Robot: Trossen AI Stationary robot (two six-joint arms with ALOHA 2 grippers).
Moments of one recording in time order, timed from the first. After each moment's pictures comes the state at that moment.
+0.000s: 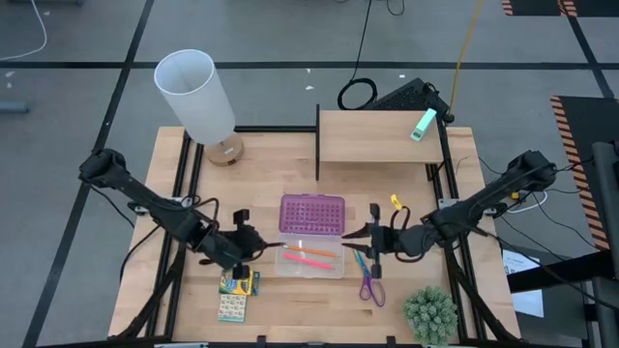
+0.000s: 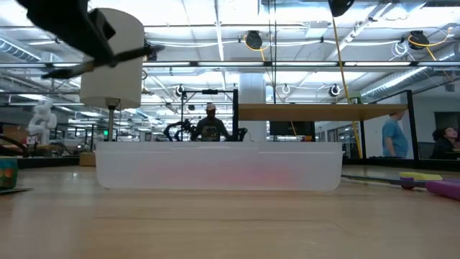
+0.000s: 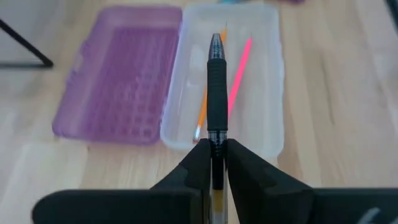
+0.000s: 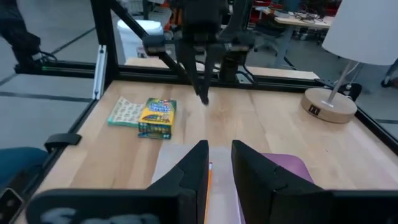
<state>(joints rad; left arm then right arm) -0.55 1.25 0.84 -0.48 -0.43 -0.43 0.51 1.25 0.74 0.20 0.53 0.09</state>
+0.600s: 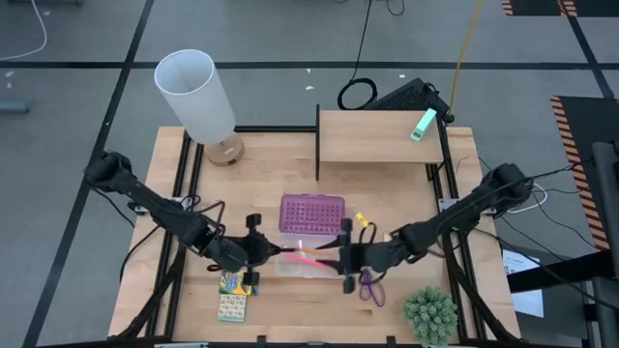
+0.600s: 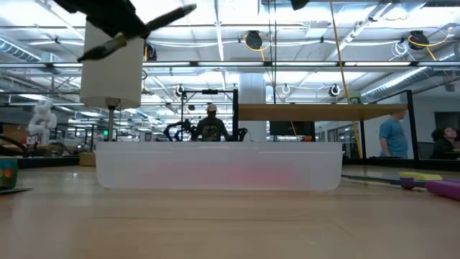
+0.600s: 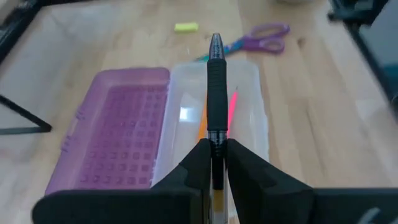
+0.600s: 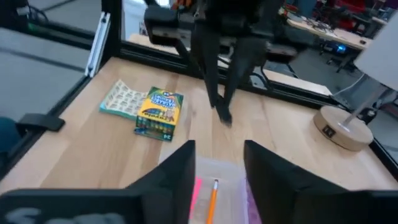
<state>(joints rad) -0.54 1.34 0.88 -0.28 -0.47 -0.26 0.49 1.57 0.97 0.24 0.50 -0.07</state>
